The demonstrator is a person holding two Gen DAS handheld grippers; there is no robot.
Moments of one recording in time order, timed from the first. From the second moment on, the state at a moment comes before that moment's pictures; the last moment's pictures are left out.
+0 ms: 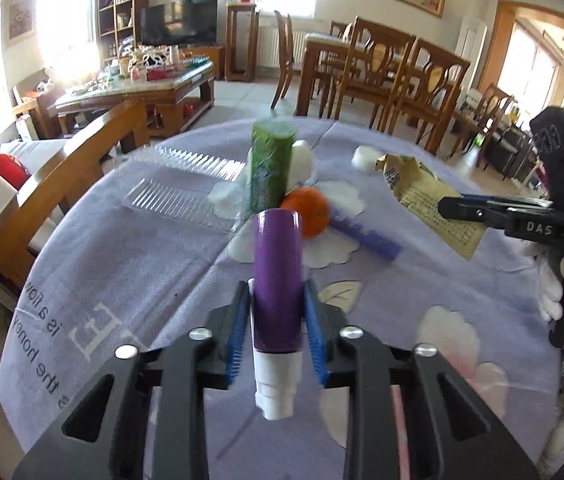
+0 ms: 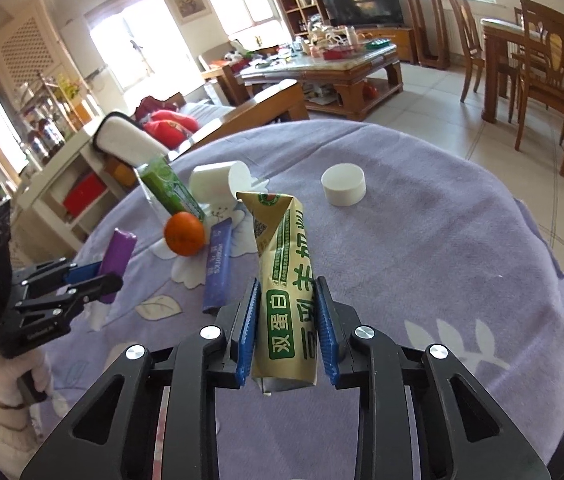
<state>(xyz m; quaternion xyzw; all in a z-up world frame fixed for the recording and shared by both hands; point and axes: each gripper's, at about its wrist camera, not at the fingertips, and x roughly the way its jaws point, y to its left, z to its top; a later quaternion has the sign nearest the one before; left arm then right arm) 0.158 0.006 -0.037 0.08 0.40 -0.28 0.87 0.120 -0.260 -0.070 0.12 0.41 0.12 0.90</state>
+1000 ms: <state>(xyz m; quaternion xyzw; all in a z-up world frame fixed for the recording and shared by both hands) 0.011 -0.181 0.014 0.10 0.30 -0.46 0.83 -0.118 -0.414 -0.003 0.14 0.34 0.03 0.93</state>
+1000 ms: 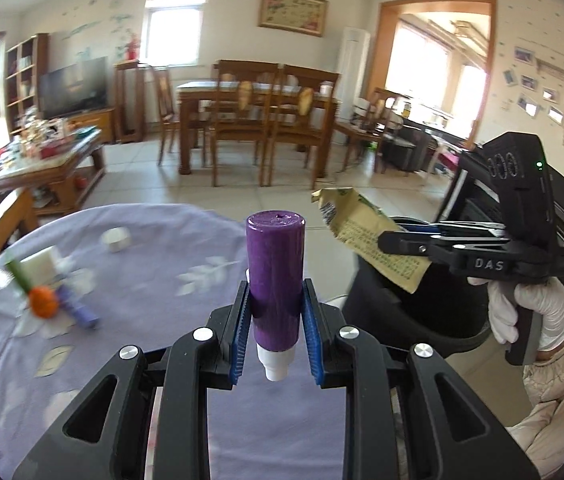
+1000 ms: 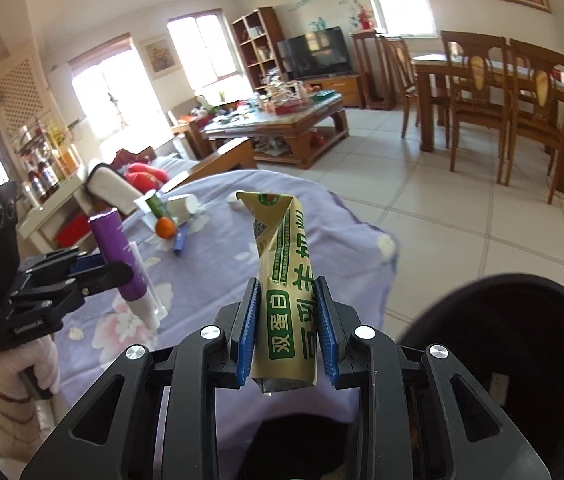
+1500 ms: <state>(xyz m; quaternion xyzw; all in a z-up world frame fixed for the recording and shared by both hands) -0.050 -0.314 -0.015 0.15 0.31 -0.56 0.75 -0.211 -0.528 -0.051 0.21 0.35 -0.06 0.91</state>
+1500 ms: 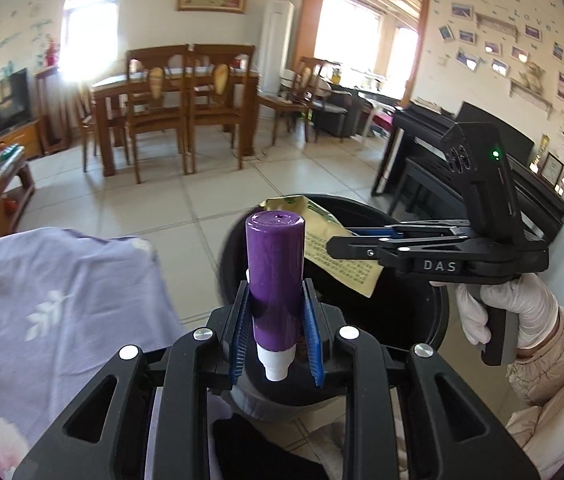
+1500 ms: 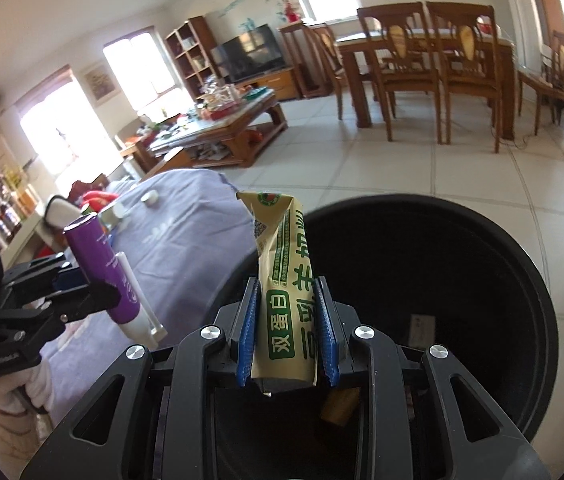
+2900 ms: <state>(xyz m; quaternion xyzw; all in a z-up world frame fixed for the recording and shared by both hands) -0.058 -0.344 -0.048 0.16 0.32 -0.57 0.74 -0.226 -0.565 -0.078 0.24 0.35 -0.11 0.90</state>
